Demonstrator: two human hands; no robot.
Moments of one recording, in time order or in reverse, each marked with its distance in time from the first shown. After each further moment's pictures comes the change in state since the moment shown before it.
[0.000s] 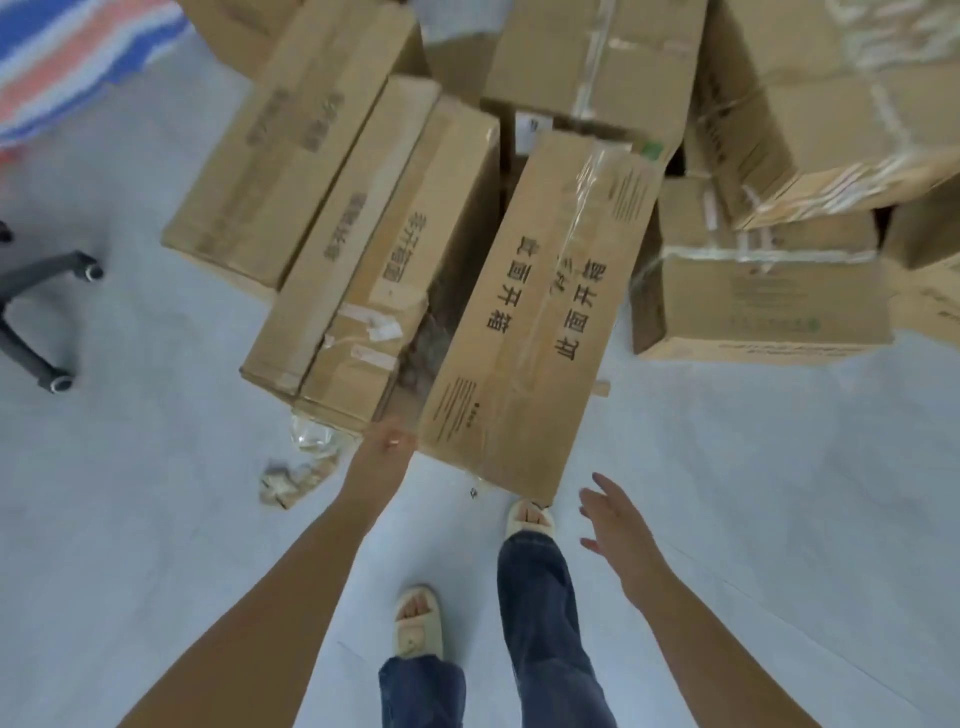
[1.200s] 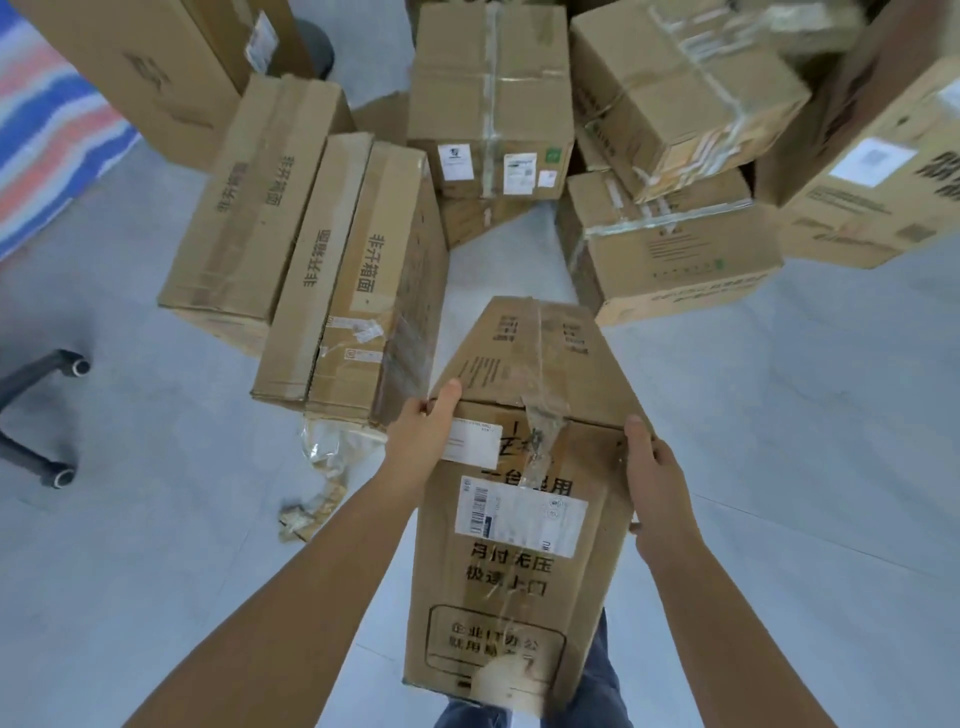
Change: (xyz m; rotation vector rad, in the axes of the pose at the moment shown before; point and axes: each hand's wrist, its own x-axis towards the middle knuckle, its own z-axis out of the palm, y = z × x) left_hand -0.126 0.047 0.002 0.088 -0.111 -0.048; right_hand -0.173 0.000 -0.001 0.312 0.386 -0.039
